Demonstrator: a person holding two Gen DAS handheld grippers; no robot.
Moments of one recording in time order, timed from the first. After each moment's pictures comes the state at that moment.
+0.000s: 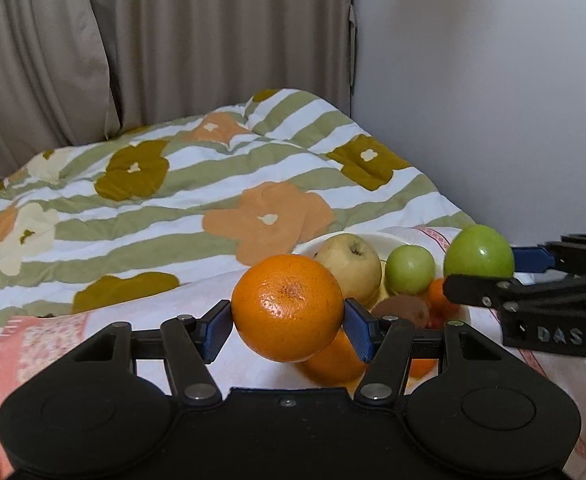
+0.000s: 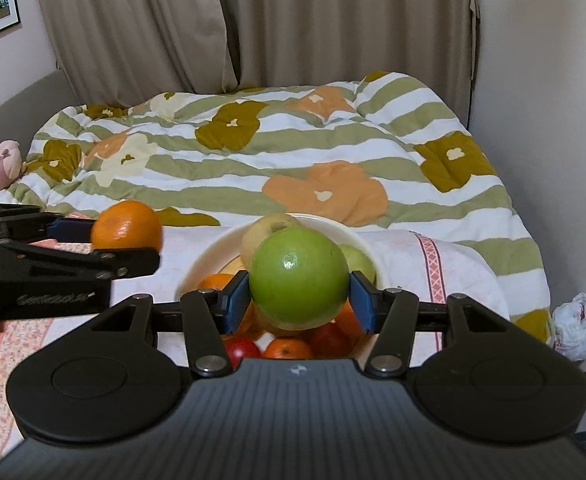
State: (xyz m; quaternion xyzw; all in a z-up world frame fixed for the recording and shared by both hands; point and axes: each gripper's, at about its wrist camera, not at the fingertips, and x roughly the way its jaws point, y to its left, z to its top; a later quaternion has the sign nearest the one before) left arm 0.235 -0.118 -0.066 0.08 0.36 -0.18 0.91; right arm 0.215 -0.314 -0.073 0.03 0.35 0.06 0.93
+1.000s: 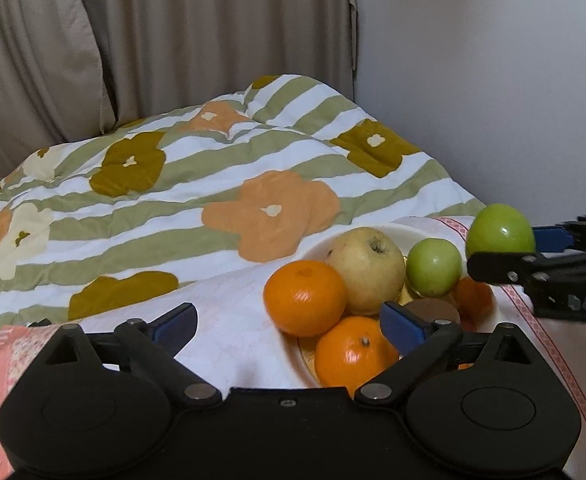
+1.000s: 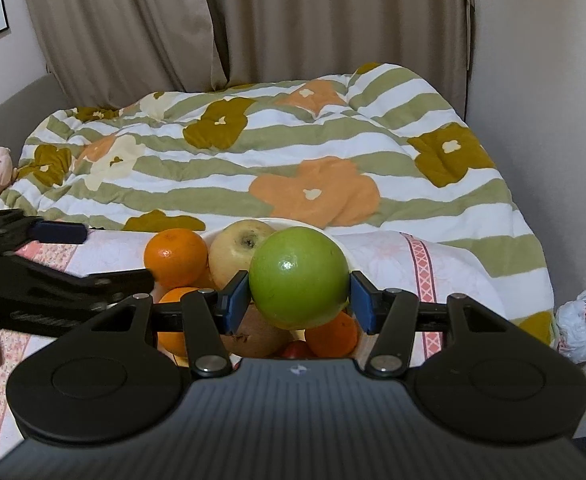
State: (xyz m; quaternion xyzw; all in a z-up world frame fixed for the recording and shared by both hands) left arm 0.255 -0.125 -0.082 0.10 0.37 -0.18 0.91; right arm 0.246 -0.329 -0.091 0.04 0.36 0.06 0.93
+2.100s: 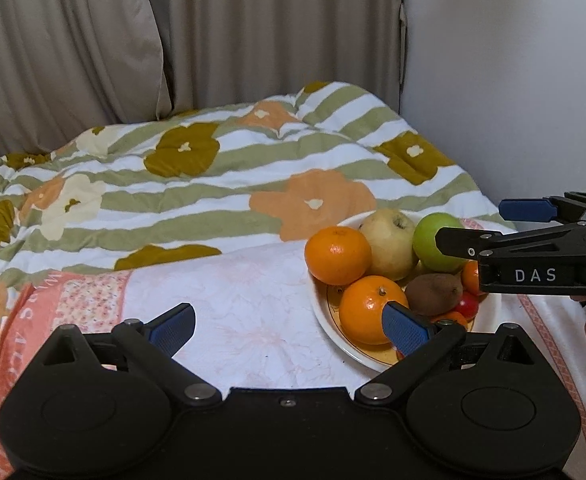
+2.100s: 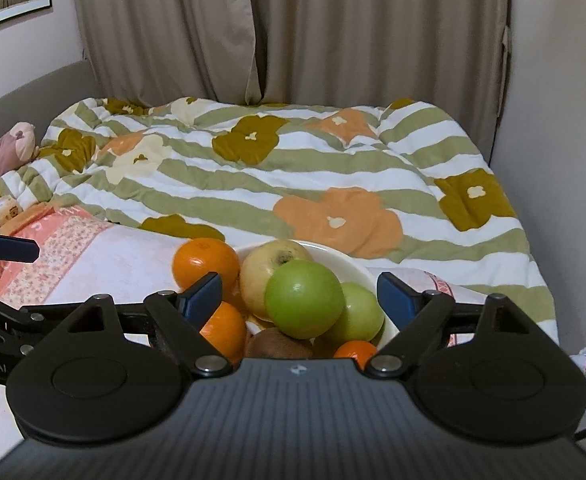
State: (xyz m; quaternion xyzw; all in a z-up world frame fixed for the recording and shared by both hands) left arm 0.198 -0.098 -0.064 0.07 0.36 -0.10 0.92; right arm 0.240 -0.302 -0.087 -0.01 0.31 0.10 0.94
